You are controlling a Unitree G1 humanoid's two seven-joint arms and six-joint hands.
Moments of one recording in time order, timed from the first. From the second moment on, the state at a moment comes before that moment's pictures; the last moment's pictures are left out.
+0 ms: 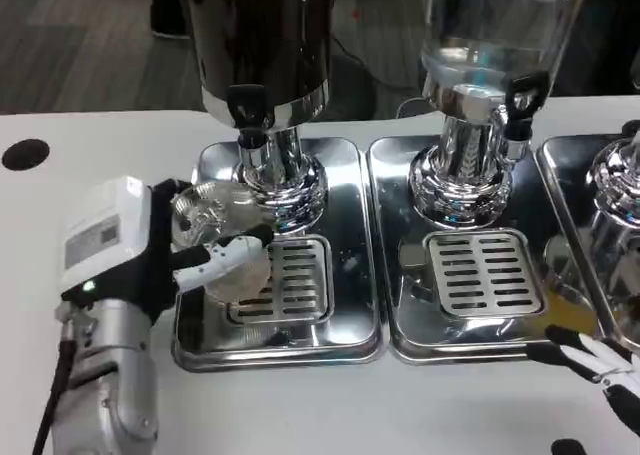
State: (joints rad) left arm -0.10 0.33 -0.28 -0.08 0.80 0.47 0.12; right arm 0.80 -0.31 -0.16 -0.17 -0.29 -0.93 0.03
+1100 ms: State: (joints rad) left arm -0.10 0.29 -0.33 -0.09 0.87 0.46 0.12; right arm 0.82 -0.32 -0.17 -0.11 -0.24 -1.00 0.03
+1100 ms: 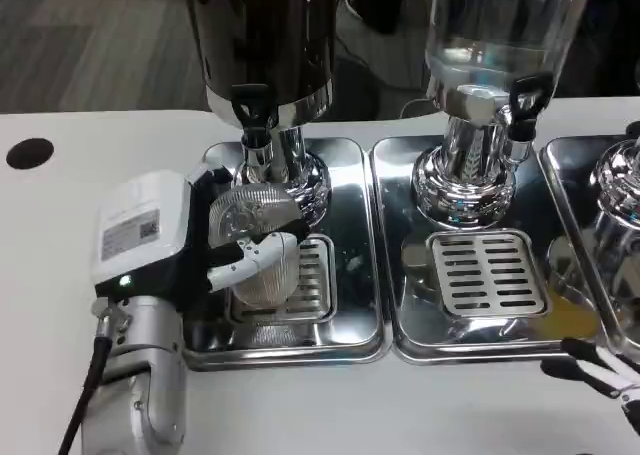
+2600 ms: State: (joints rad) left arm -0.07 0.22 -0.17 -0.36 0.71 0.24 0.07; right arm 0.81 -0.32 -0.16 -0.09 -0.23 -1.02 0.05
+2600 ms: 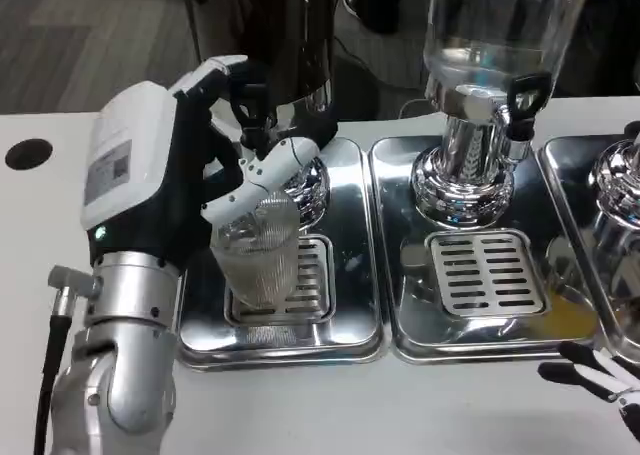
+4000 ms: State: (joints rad) left arm -0.02 0.26 -0.16 -0.39 0.71 0.16 0.06; right arm 0.78 -0.31 -0.14 -0.09 -0.24 -1.01 0.05
